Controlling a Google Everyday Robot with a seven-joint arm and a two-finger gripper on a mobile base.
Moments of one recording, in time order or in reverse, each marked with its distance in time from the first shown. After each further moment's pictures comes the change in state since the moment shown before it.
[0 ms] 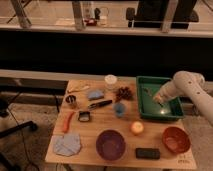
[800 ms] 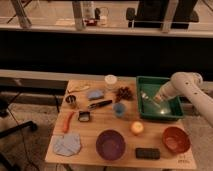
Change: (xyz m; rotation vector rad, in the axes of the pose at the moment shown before) arm 0.000 -0.011 0.004 0.082 0.039 0.072
